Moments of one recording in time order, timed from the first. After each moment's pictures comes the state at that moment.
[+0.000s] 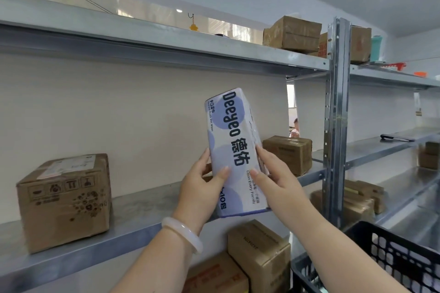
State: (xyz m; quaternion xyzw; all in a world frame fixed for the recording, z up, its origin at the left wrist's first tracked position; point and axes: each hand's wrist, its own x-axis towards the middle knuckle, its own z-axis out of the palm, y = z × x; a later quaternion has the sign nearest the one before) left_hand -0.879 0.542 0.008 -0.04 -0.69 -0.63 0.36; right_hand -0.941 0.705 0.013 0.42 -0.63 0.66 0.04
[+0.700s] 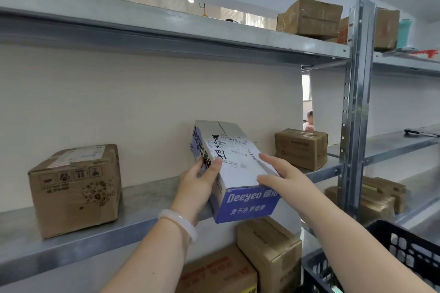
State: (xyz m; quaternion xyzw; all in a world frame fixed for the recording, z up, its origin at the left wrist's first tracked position) left_hand -0.891 0.517 -0.007 0.07 -0.65 -0.69 0.31; right_hand -0.995 0.696 -0.004 0.31 -0.72 0.61 -0.11
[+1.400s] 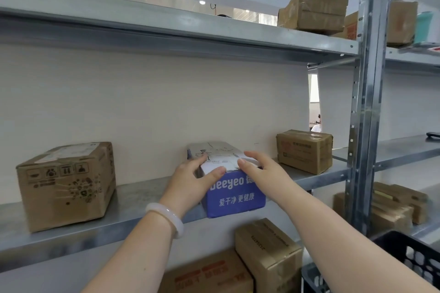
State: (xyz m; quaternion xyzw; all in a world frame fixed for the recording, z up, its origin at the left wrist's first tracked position) left_hand -0.898 0.517 0.003 0.16 -0.83 -0.41 0.33; right_hand -1.021 0.673 0.009 0.35 -0.77 0.53 -0.06
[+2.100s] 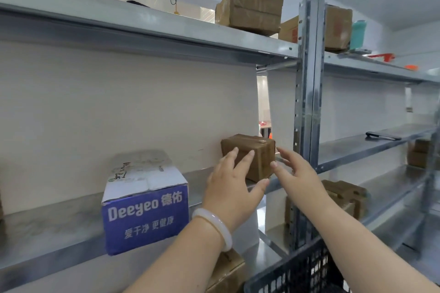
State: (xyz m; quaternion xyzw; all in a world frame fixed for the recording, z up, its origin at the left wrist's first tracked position) left_hand -1.047 0.679 0.003 0.01 -0.93 -0.20 0.32; right_hand -1.149 0.828 -0.002 0.29 -0.77 0.54 0.17
